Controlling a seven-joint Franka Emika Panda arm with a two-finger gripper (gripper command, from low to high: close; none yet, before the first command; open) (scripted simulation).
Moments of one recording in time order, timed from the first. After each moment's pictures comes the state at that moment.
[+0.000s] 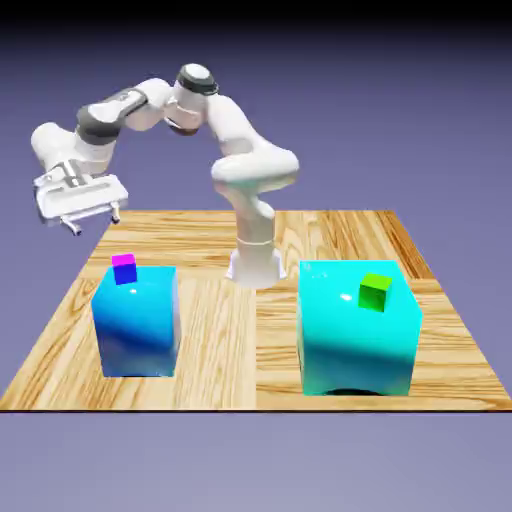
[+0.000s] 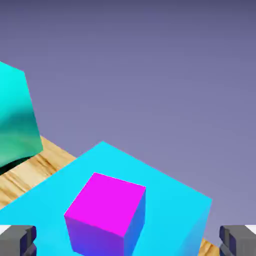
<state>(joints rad) 0.50 -1.13 -1.57 -2.30 -0.14 2.04 -0.81</state>
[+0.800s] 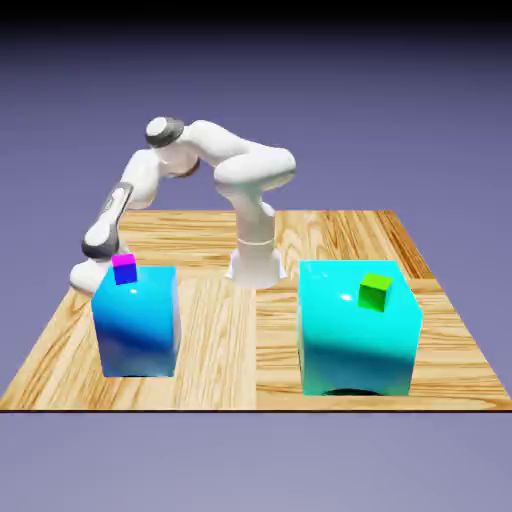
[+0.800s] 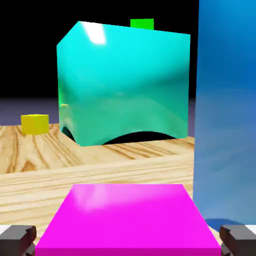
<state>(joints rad) 0.70 -1.38 -2.21 -2.20 -0.23 1.80 -1.40</state>
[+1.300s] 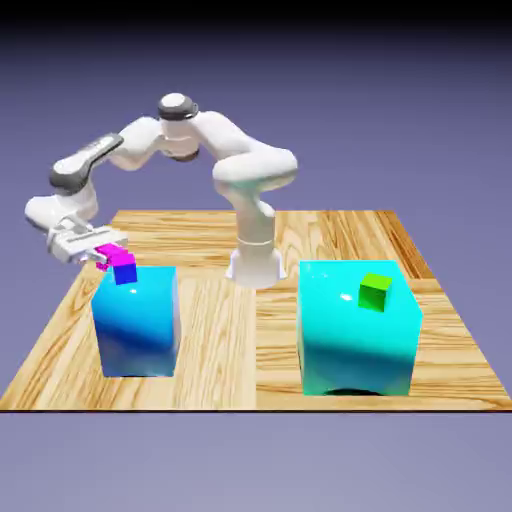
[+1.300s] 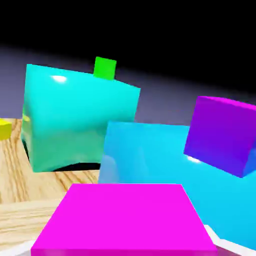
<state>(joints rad) 0.60 -1.26 -1.72 -2.16 -0.03 1.76 -1.30</state>
